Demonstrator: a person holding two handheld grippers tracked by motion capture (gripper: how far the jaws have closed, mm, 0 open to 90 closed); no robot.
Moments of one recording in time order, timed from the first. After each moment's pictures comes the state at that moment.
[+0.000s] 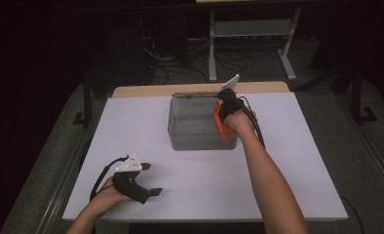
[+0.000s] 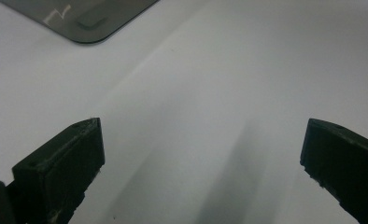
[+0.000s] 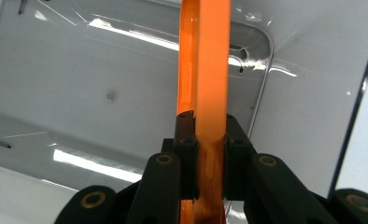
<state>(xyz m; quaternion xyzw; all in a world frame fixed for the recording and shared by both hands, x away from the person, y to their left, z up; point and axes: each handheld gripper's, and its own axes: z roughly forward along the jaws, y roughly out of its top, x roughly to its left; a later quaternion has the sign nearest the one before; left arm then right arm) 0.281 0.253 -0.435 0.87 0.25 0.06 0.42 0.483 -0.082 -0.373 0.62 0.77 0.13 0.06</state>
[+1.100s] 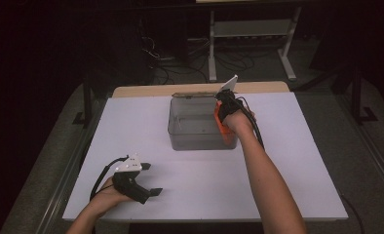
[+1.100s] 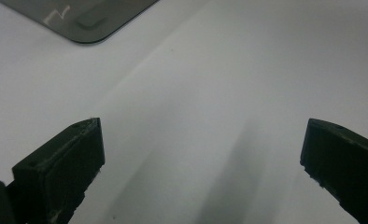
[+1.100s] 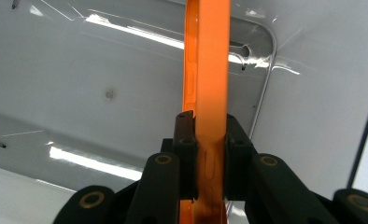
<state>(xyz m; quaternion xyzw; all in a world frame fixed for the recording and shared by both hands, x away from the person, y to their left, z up) 0.280 0.253 -0.435 0.87 0.25 0.06 0.42 0.484 -0.078 -0.376 0.61 0.78 0.13 0.06</state>
